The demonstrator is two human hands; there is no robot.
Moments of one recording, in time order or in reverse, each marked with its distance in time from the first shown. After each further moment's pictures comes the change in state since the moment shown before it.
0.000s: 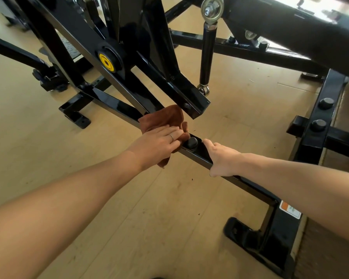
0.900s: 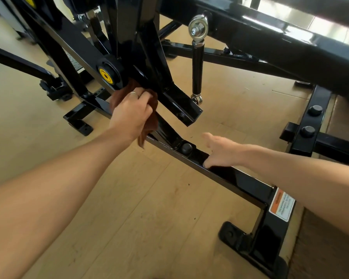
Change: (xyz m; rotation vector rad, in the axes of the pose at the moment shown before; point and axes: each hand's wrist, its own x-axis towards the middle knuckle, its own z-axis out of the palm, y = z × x) left_hand 0.007 -0.053 -0.064 -0.115 0.257 -0.526; right_hand -0.019 0.005 -0.046 0.237 0.019 -0.055
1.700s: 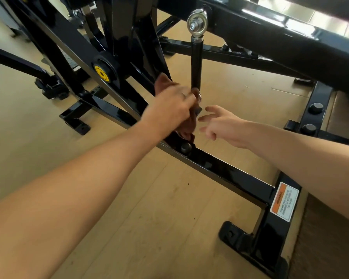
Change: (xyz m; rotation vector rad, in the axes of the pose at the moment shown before) left_hand 0.037 0.062 -0.007 0.240 0.071 0.411; right_hand -0.005 -0.025 -0.038 0.612 0.190 0.061
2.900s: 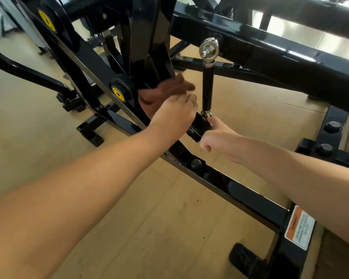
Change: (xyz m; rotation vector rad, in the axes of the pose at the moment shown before) left_hand 0.022 -0.027 -0.008 0.176 -0.099 -0.059; right_hand -0.024 -0.054 0.021 -0.090 -0.014 0.049
